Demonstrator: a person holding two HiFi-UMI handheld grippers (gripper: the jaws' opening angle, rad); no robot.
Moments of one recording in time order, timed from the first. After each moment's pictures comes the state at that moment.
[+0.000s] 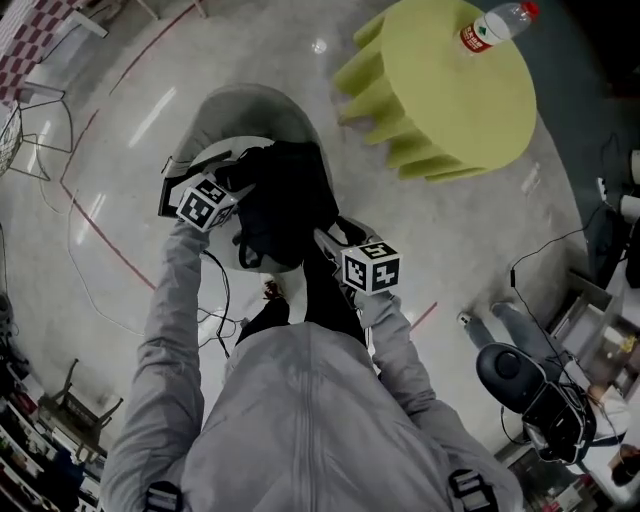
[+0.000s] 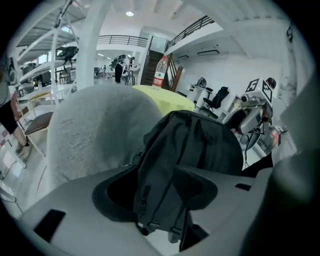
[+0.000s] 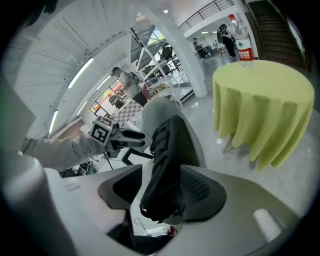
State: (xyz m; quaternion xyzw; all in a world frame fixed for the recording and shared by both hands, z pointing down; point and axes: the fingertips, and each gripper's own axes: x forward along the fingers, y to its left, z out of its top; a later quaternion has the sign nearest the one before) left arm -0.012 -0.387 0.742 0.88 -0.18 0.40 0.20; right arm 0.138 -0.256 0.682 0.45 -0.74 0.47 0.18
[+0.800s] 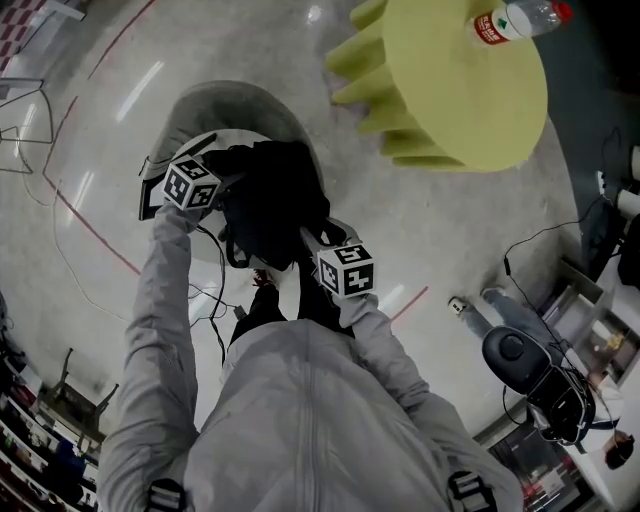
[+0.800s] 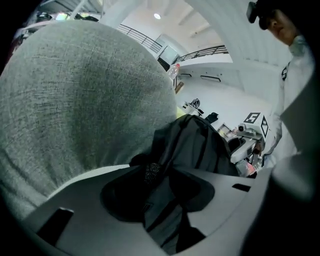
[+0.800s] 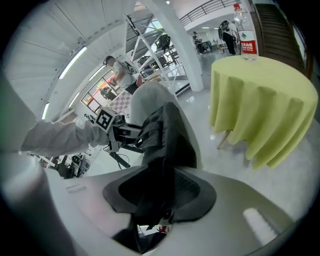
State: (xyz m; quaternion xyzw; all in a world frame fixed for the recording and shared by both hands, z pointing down) left arm 0.017 -0.407 0.800 0.88 -0.10 0.31 0.34; right arm 0.128 -0.267 0.736 0.46 -0.72 0.47 0.23
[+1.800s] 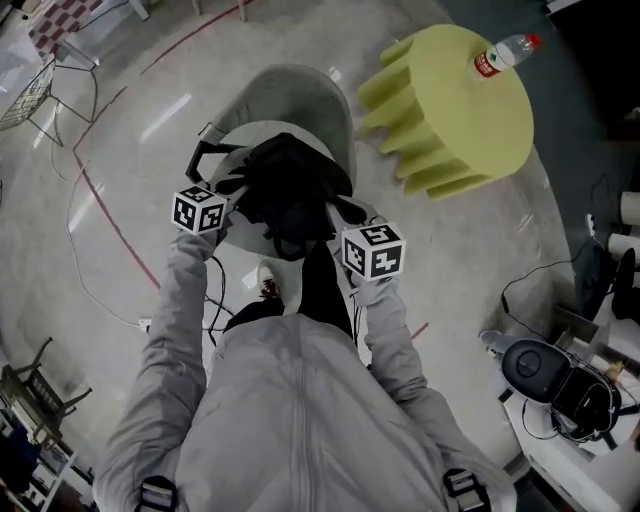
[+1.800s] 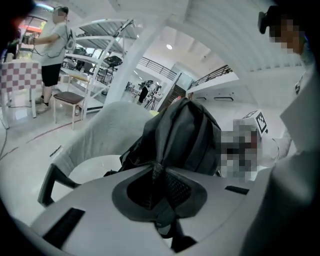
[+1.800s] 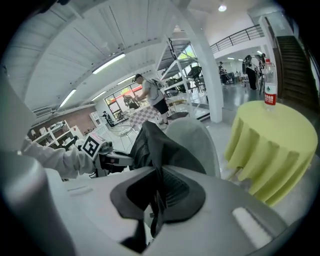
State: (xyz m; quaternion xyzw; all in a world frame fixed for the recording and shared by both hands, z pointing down) left arm -0.096 -0.305 0.687 0.88 -0.27 0.21 0.34; right arm 0.069 -0.256 0.601 0.45 -0.81 0.32 0.19
